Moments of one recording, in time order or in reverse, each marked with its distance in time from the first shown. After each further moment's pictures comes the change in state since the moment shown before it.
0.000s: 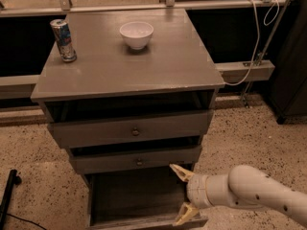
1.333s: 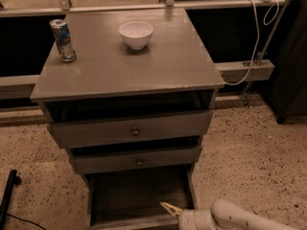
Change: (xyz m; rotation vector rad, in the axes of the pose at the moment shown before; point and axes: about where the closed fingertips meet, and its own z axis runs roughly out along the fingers) arm 0.149 0.113 0.168 -0.146 -0.228 0.029
